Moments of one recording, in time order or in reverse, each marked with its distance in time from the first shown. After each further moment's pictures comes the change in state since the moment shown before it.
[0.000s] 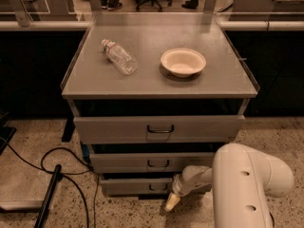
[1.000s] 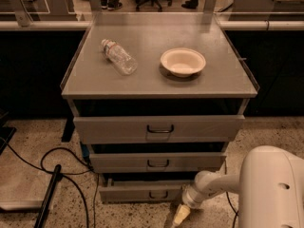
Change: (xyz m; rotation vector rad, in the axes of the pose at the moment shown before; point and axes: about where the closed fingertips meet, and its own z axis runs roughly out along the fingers) arm 0.026 0.067 -0.062 -0.122 0.009 0.108
